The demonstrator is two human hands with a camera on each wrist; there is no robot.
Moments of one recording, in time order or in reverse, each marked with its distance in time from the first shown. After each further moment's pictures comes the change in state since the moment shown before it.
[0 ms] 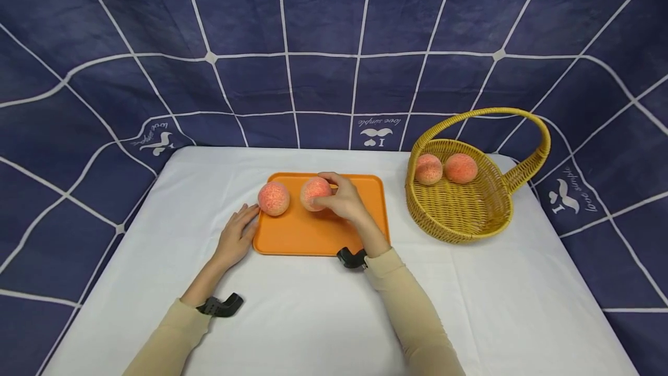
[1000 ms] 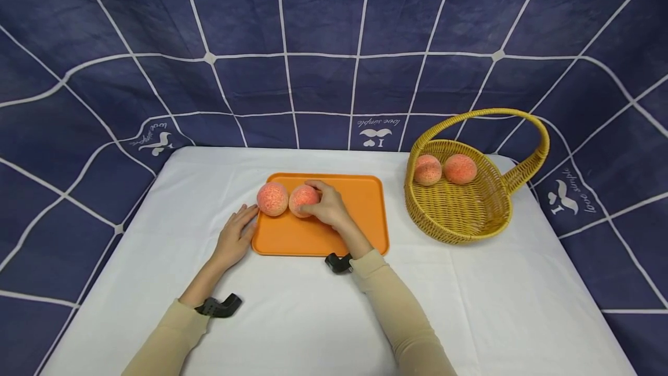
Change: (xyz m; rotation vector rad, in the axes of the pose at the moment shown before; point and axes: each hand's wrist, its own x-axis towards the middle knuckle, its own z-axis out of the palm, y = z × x) left_hand 0.000 0.001 0.000 0.025 0.005 0.008; right_hand 0.017 0.025 0.035 -0.083 0.027 -0.005
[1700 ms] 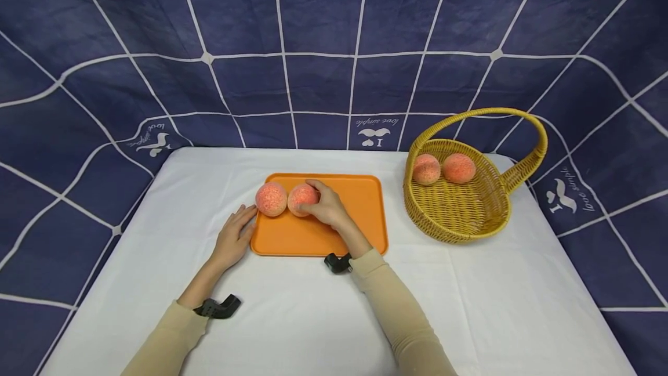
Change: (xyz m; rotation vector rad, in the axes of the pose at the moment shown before) left_hand 0.001 0.000 0.000 -0.012 -0.010 -0.008; right_hand 0.001 0.002 -0.002 -0.037 -0.026 -0.002
